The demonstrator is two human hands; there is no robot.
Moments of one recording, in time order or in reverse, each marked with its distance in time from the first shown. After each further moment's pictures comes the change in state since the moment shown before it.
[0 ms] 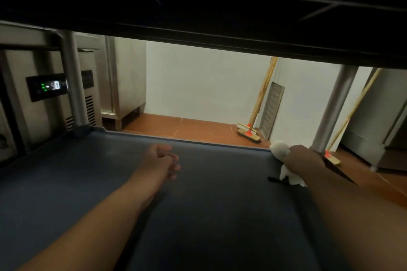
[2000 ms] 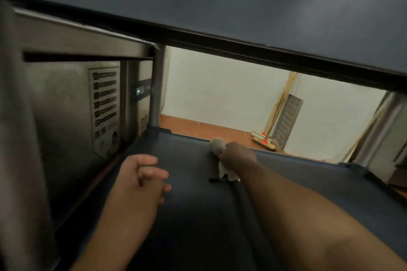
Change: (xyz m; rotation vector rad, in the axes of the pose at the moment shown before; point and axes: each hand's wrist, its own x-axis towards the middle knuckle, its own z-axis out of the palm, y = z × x) left_hand -0.093 0.000 -0.240 -0.137 0.212 0.223; right_hand -0.190 -0.295 0.114 -0.073 -0.103 -0.244
